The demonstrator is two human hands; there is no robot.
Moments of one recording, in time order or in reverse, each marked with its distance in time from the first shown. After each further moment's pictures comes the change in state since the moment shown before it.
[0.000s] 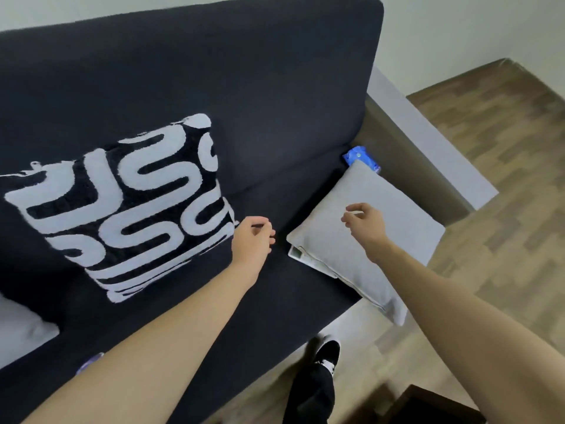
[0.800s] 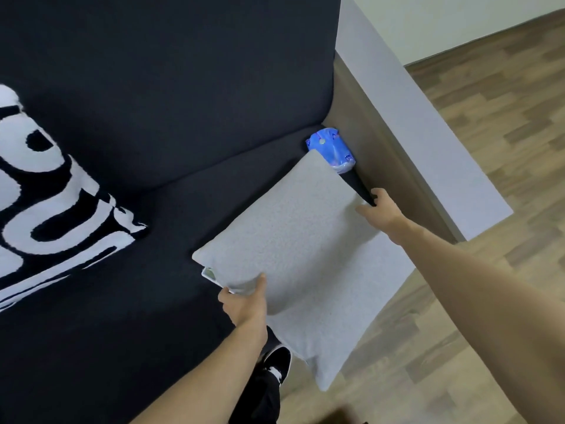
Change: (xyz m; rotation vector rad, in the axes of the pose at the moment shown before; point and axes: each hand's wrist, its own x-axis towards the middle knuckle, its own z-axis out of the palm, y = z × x) left_hand 0.036 -0.107 0.298 -0.228 0.498 -0.582; right_hand 0.294 0.100 -0.164 -0.382 -0.262 0.060
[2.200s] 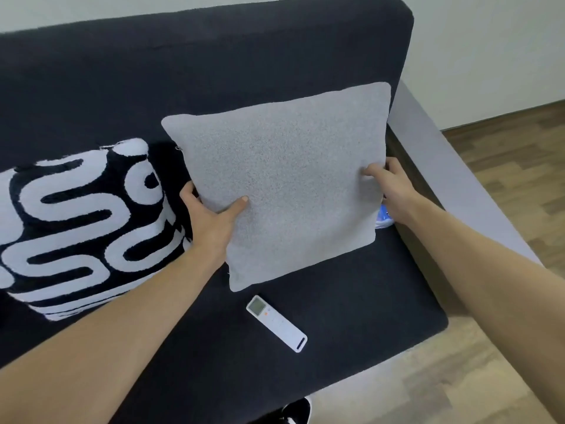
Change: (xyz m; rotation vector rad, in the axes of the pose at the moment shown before) left_hand 0.029 0.246 -0.086 -0.242 -0.239 0.787; right_hand -0.027 -0.204 -0.001 0.539 -0.054 -0.257
